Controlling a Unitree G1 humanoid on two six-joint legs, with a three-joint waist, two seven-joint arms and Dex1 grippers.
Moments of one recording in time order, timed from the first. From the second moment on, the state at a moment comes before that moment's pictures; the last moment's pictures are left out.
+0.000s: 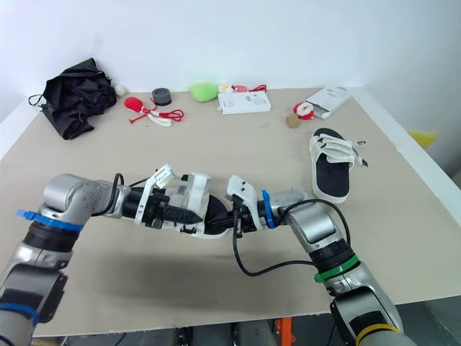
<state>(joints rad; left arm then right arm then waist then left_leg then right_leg) -0.68 0.62 -0.25 0.00 -0.70 1.22 -1.09 -0.61 -0.50 0.35 0.02 0.29 0.67 1.15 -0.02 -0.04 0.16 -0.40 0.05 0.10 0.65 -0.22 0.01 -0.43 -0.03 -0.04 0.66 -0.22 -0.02</state>
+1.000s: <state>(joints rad) -0.63 0.60 -0.25 -0.07 -0.63 1.02 -1.21 -0.61 -0.50 0.35 0.04 0.29 0.66 1.15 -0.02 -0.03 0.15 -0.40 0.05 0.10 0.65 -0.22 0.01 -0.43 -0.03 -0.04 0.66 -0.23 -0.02</state>
